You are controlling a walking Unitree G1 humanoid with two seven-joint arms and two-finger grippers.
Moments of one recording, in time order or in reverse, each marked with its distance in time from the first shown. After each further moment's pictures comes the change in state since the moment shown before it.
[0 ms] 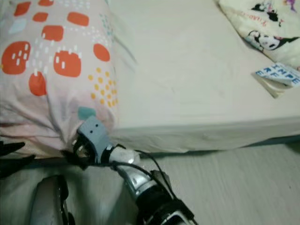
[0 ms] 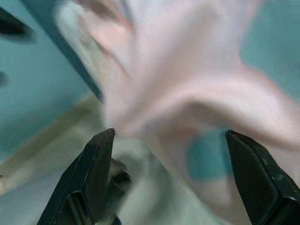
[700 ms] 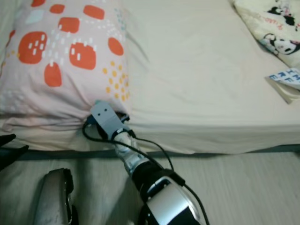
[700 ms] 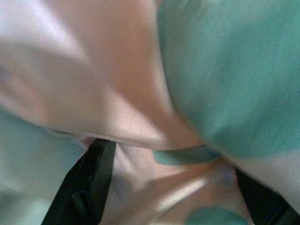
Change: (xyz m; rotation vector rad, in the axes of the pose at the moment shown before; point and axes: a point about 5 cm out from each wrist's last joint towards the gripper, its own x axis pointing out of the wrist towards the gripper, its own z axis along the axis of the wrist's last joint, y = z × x) left arm 0.001 0.014 -0.010 0.022 0.118 0.187; right arm -0.001 -0.073 0.032 -0.434 0.060 -0.681
